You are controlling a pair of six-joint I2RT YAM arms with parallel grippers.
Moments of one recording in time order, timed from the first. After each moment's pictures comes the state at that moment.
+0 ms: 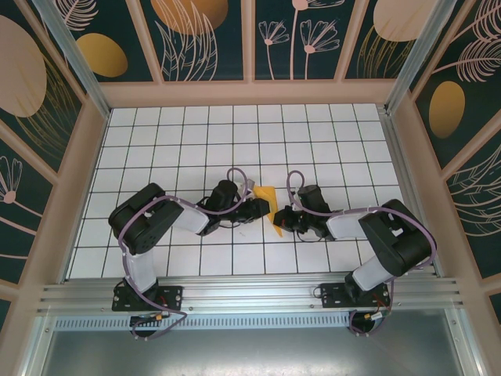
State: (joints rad) left arm -0.76 1.88 0.69 0.71 0.54 -1.09; right arm 0.56 1.54 0.42 0.28 -0.48 0.83
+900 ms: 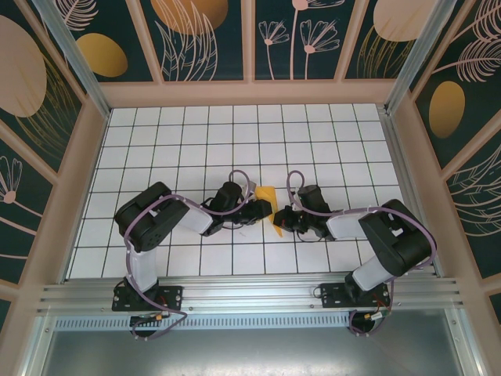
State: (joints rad) left arm -0.77 1.92 0.71 0.68 0.49 -1.13; right arm 0.56 1.54 0.42 0.28 -0.48 0.83
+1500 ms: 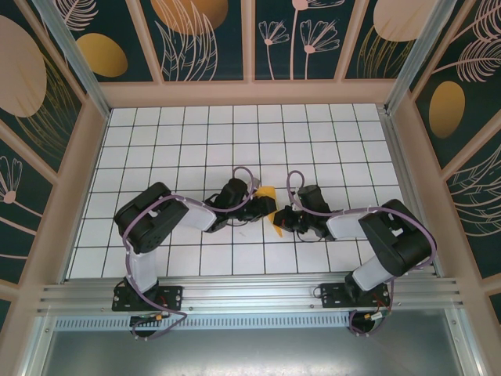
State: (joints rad) left arm -0.79 1.92 0.78 0.59 0.44 -1.12; right arm 0.56 1.54 0.42 0.28 -0.48 0.83
